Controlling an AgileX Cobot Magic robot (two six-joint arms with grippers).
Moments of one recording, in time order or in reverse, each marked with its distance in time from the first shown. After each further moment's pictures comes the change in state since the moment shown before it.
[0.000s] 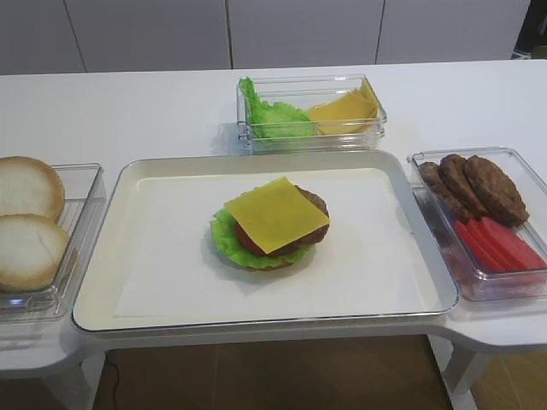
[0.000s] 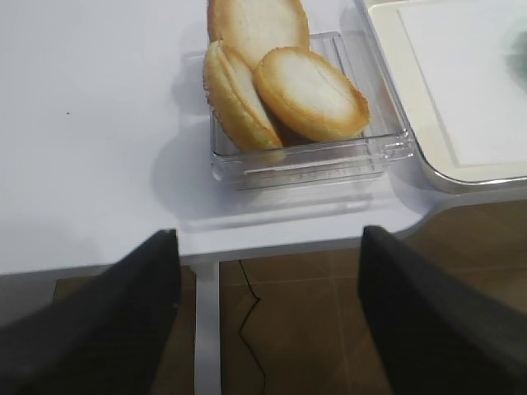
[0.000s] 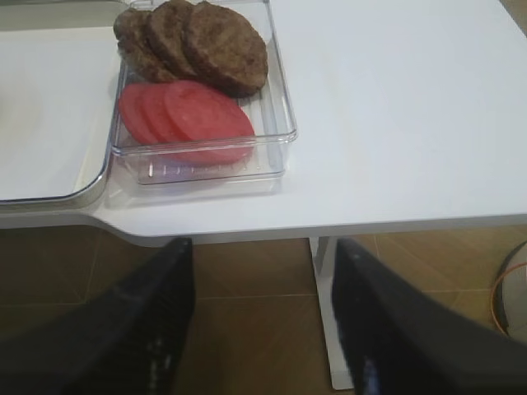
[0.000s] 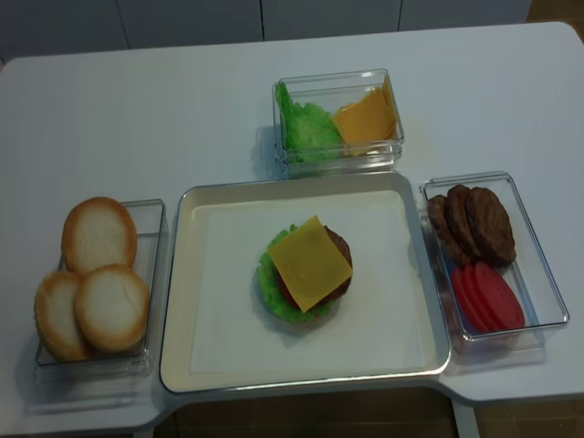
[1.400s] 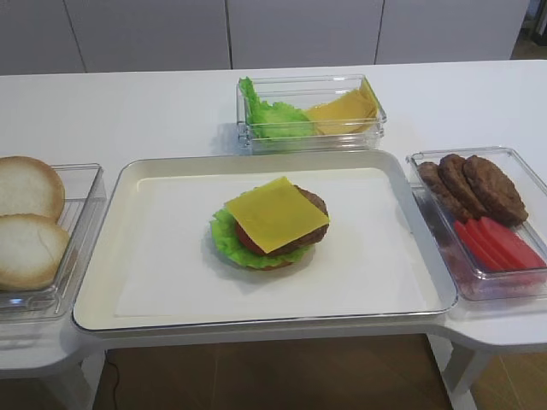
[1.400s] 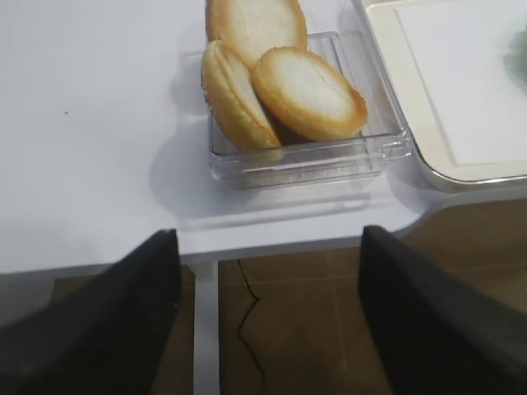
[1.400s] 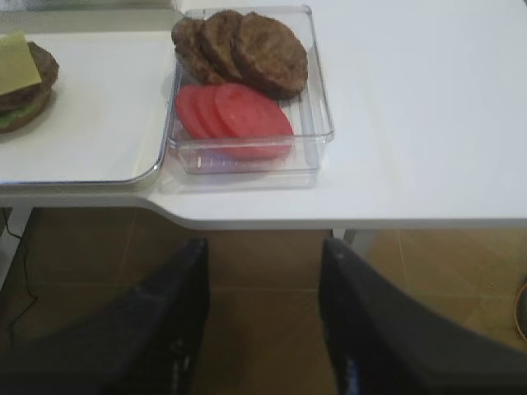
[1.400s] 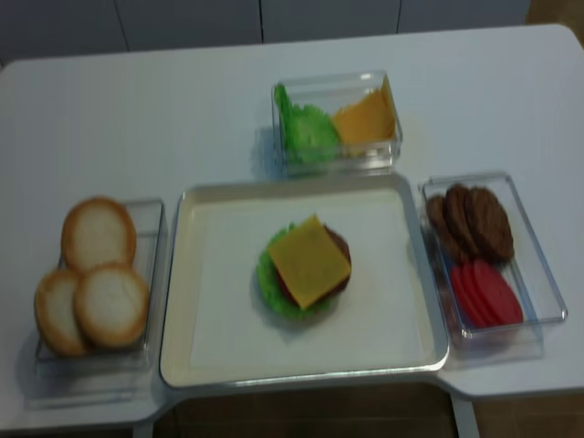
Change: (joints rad) left arm 0.000 0.000 0.000 0.000 0.000 0.000; right arm 0.000 0.000 -0.109 0.082 0.125 -0.045
